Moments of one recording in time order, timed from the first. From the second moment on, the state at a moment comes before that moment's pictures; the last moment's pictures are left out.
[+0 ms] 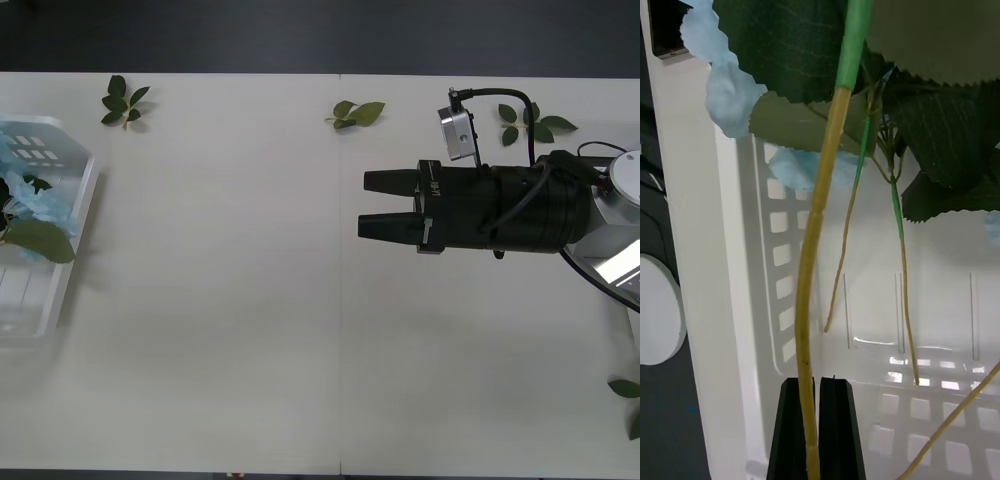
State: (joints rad) right arm -0.41 -0.75 0.40 -1.65 -2.25 0.96 2.66; left arm -0.10 0.90 0.47 -1.53 0.68 1.27 -2.02
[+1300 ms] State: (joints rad) right arm -0.41 -0.75 0.40 -1.65 -2.25 0.96 2.66; left arm -0.12 0.90 0.54 -1.72 1.06 1.66 -2.25
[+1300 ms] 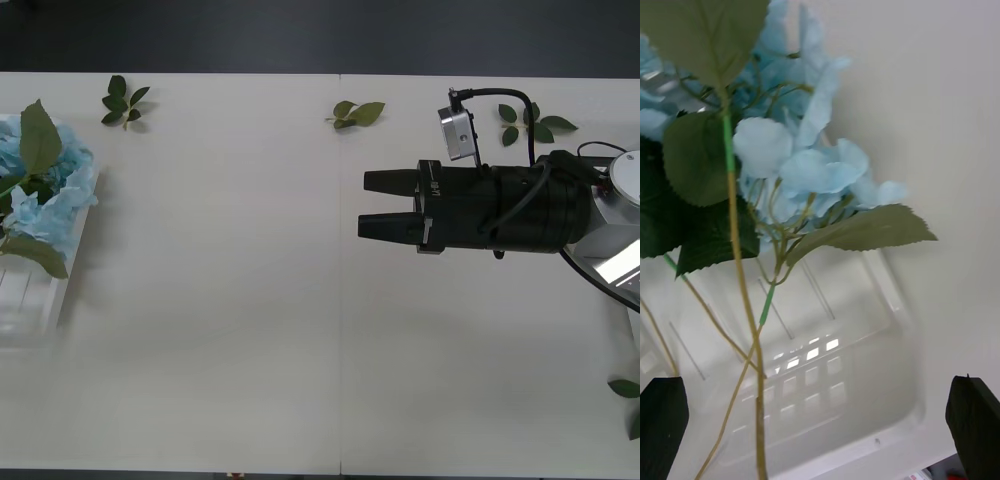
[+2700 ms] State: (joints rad) right arm -0.41 -0.75 0.40 -1.65 -2.25 0.96 2.66; left arm -0.11 1.03 0.03 -1.93 2.01 1.33 -2.67
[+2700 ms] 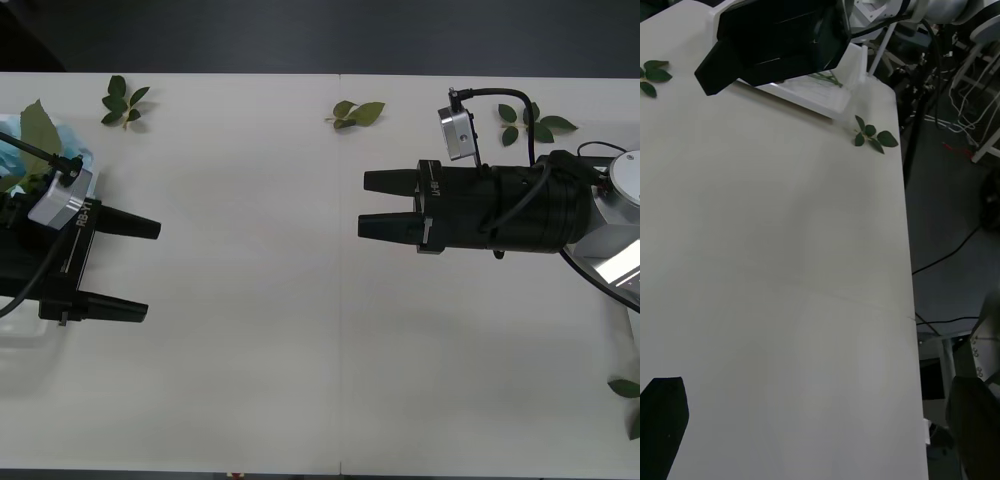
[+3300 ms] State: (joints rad) right arm -0.41 -0.75 0.40 -1.65 -2.25 0.96 2.66; left arm -0.18 0.93 0.11 -1.90 1.84 1.54 -2.67
